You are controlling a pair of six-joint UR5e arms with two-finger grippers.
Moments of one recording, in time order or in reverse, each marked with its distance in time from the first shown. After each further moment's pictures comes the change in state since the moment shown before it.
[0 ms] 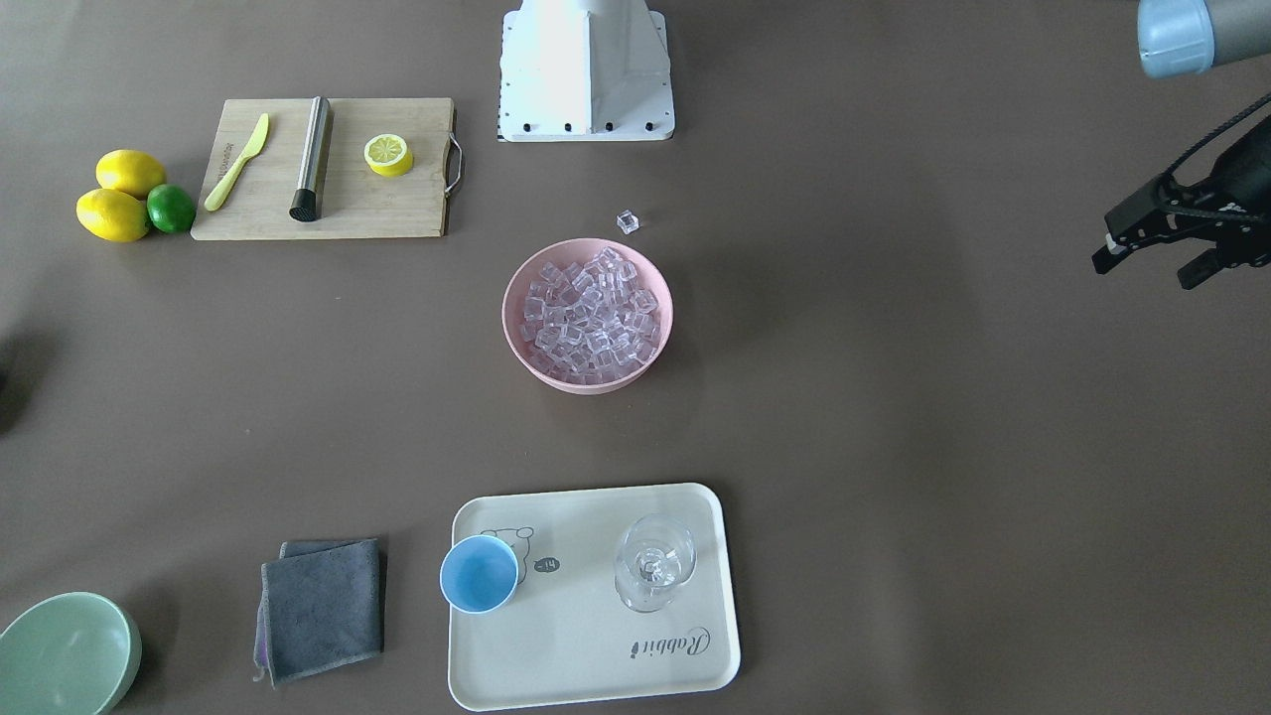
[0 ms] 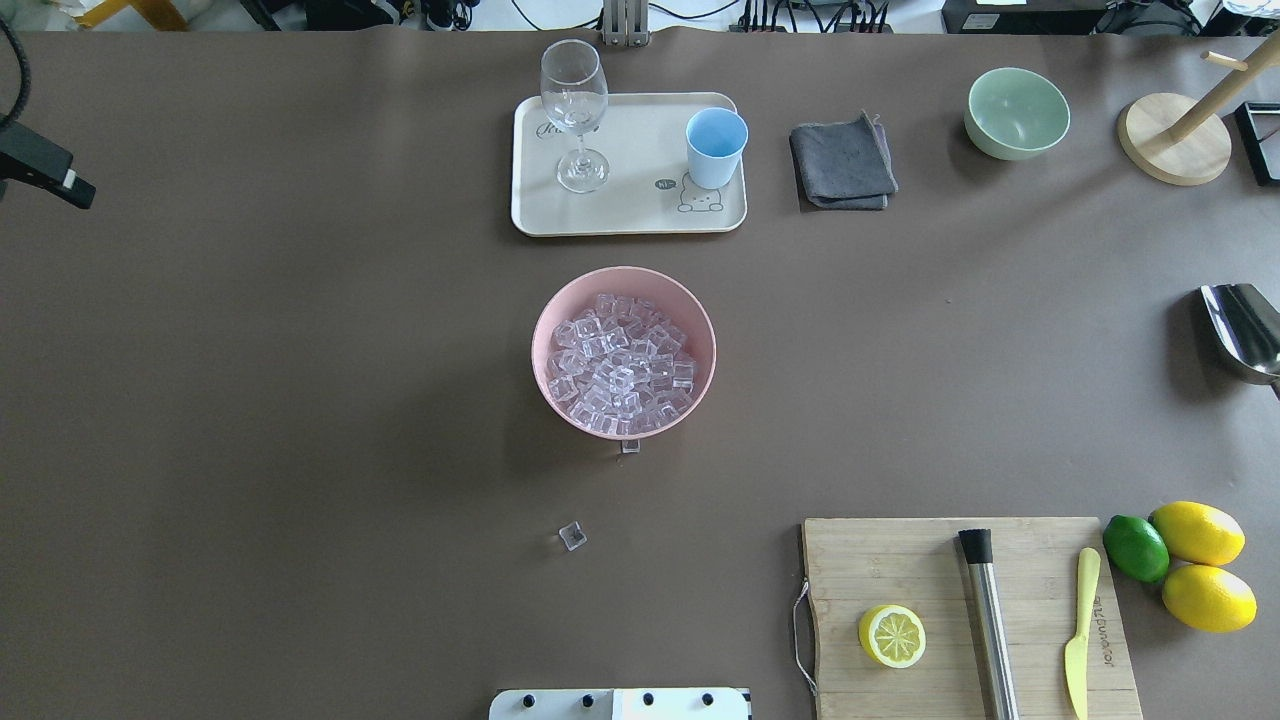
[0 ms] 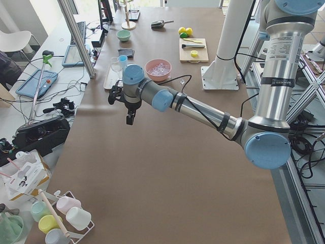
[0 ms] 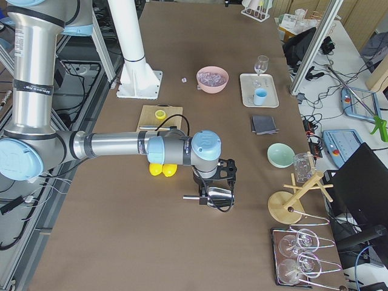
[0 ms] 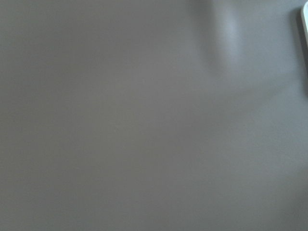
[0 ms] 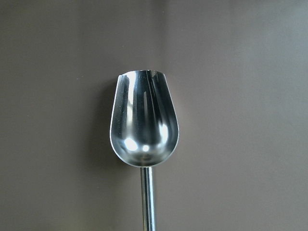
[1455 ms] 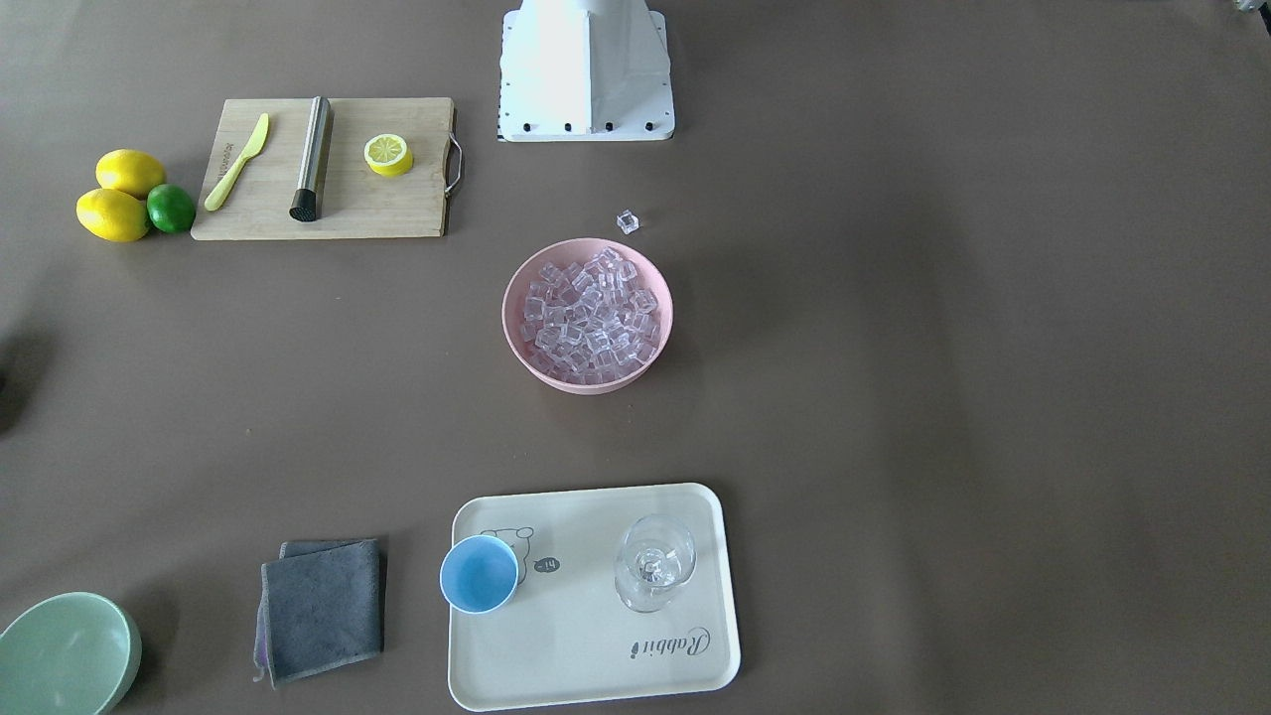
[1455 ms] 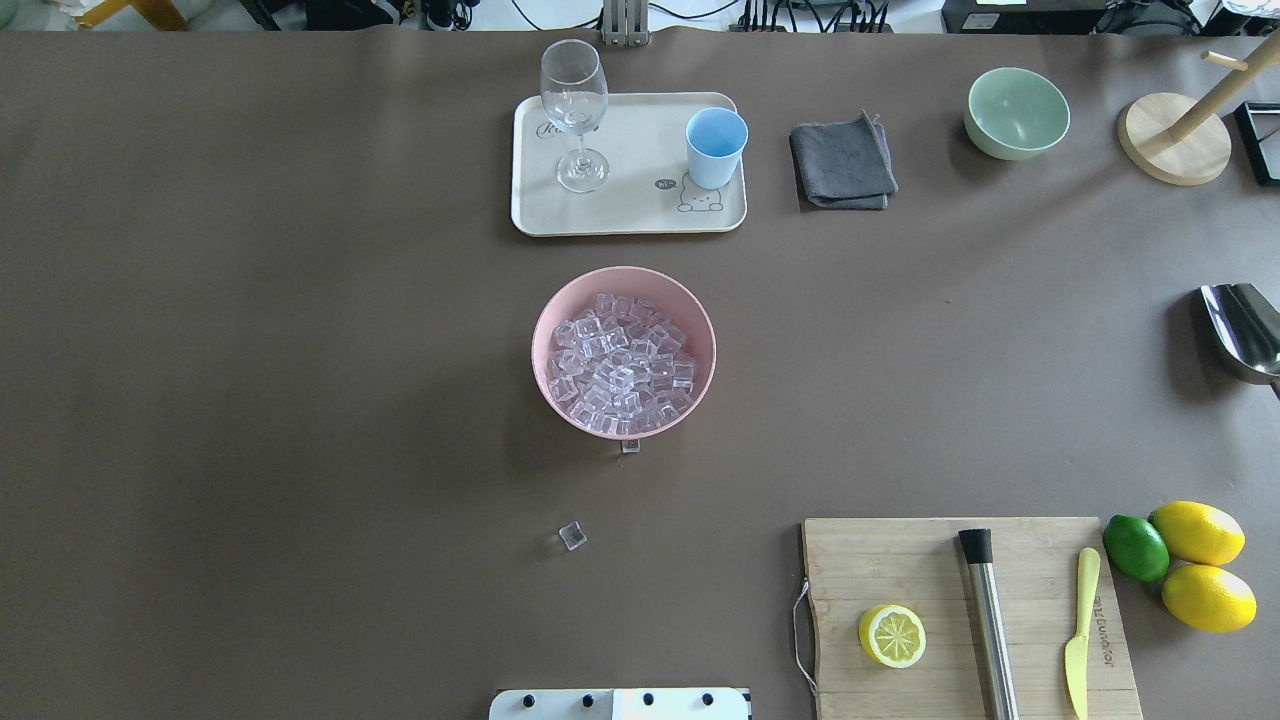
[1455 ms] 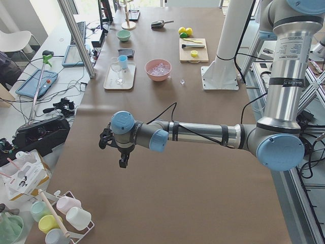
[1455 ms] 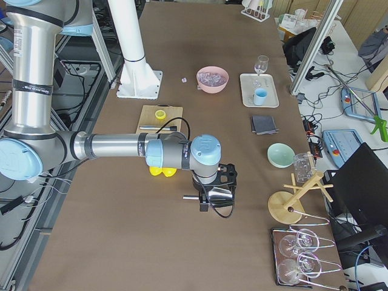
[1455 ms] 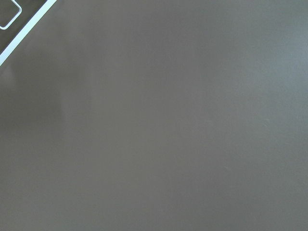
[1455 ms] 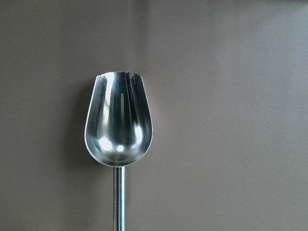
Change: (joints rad) left arm -0.217 0.126 0.402 -0.320 -0.005 0.269; right arm 0.048 0.008 -0.030 -0.006 -0.036 -0.093
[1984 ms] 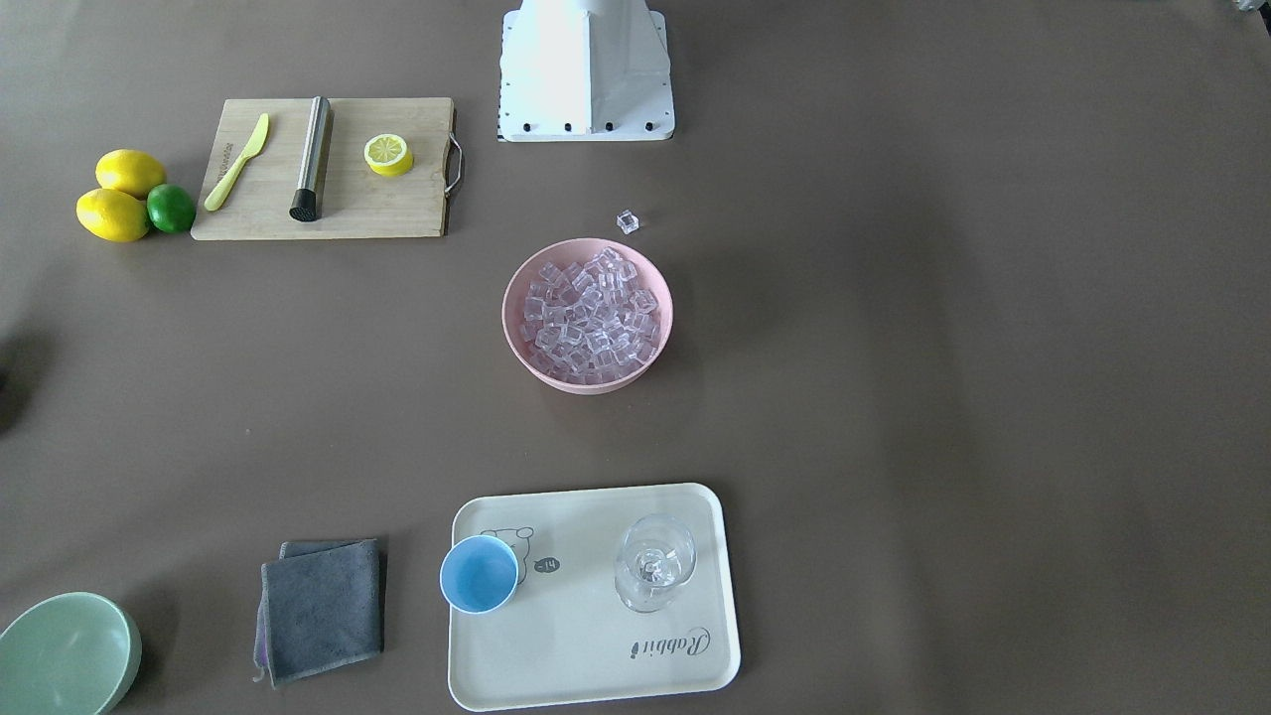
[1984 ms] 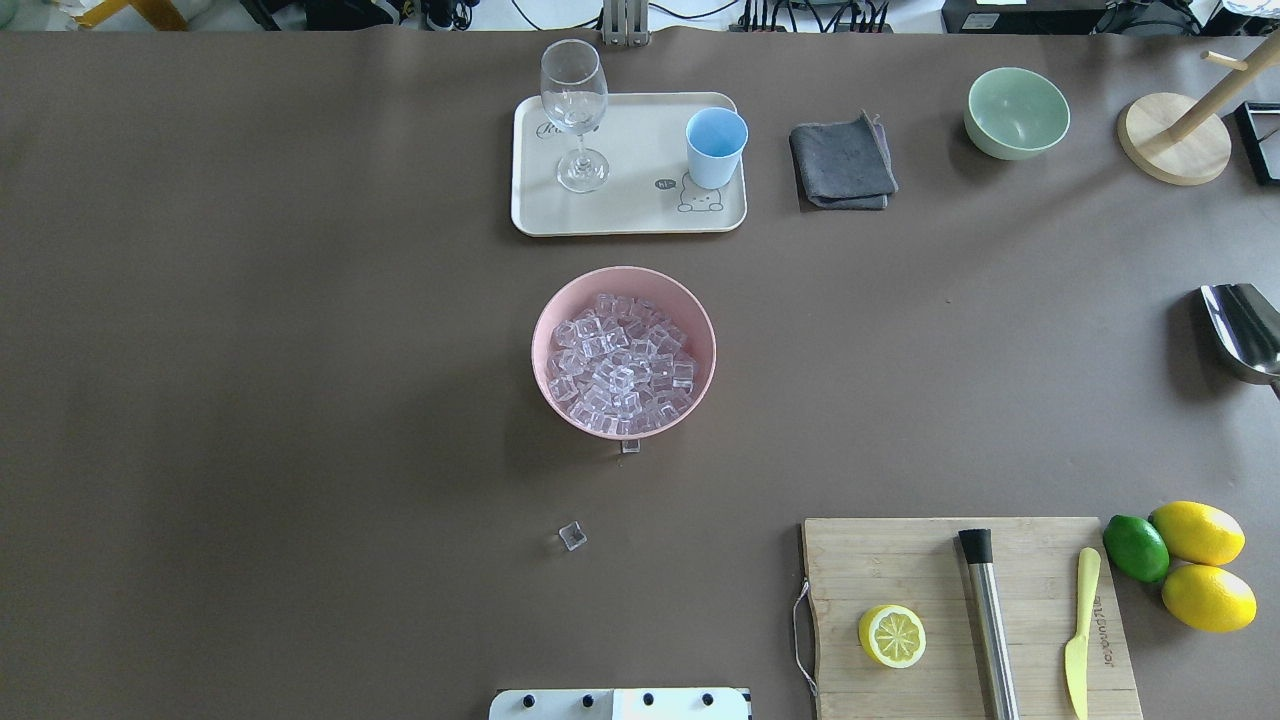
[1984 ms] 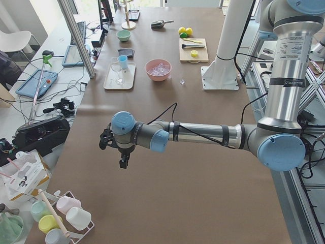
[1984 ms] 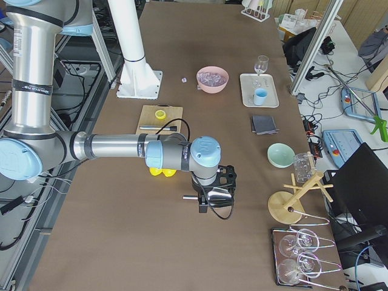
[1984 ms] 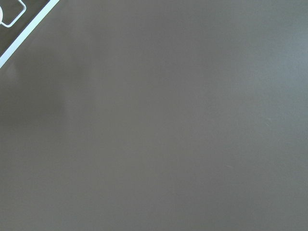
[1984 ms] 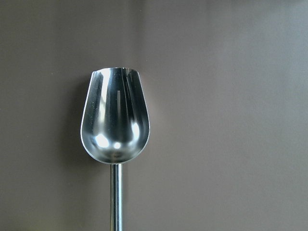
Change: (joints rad) left arm -0.004 0.004 -0.001 -0.001 0.001 -0.003; right arm 0.000 -0.003 -0.008 -0.002 -0.001 -0.002
